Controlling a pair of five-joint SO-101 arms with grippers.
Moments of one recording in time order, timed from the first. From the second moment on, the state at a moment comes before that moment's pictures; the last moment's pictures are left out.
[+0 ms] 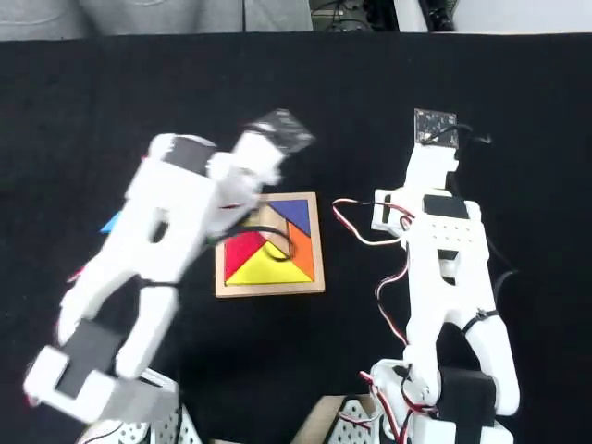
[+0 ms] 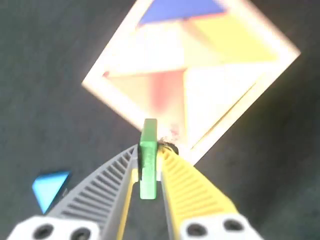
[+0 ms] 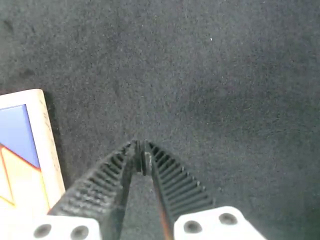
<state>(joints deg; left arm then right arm) 17.4 -2.2 6.9 84.3 -28.5 6.5 -19.3 43.6 49.7 -0.4</state>
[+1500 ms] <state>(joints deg) 26.6 32.7 -22.2 82.5 -10.4 6.5 -19.3 43.6 49.7 -0.4</state>
